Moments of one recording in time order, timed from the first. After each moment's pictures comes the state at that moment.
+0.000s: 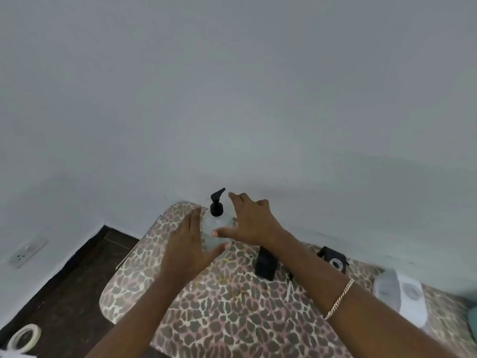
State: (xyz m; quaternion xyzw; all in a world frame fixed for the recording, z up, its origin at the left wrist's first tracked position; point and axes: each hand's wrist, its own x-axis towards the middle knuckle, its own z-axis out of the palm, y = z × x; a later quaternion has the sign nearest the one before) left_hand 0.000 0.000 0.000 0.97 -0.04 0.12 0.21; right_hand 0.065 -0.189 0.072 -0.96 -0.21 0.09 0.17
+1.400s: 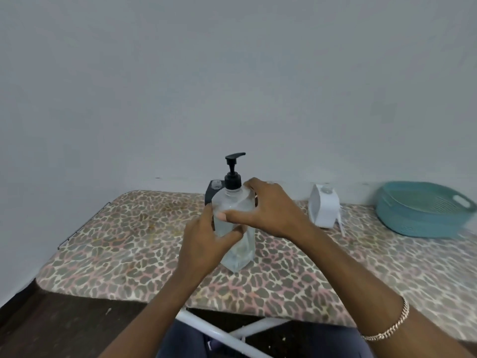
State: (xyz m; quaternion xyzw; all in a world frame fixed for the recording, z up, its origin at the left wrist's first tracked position) left_hand -0.160 -0.136 -0.057 0.85 -0.16 0.20 0.47; right_hand -0.176 -0.313 0.020 -0.93 -0.10 -0.11 0.35
